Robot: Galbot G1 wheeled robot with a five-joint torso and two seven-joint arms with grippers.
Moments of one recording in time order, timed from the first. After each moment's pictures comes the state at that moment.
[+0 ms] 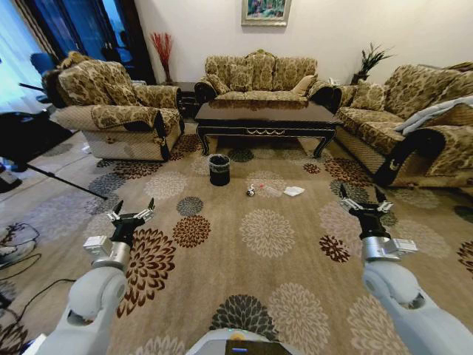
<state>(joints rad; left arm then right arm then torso) 1.53 -1.17 -0.84 -2.27 -0.47 0.25 -0.18 -1.46 0.81 0.67 2.05 0.58 0.24 0.39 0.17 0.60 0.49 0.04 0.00</state>
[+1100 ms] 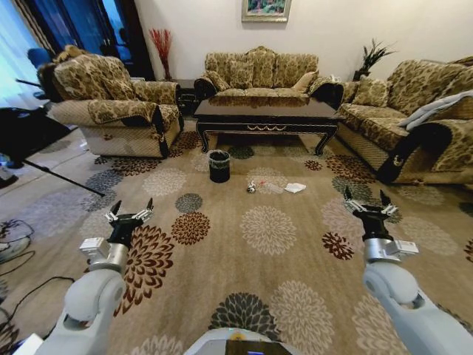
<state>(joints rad) 1.54 -1.19 -0.85 -2.28 -0.46 0.25 -0.18 -1.42 0.82 0.64 1.98 0.57 0.29 0.40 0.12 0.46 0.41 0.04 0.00</state>
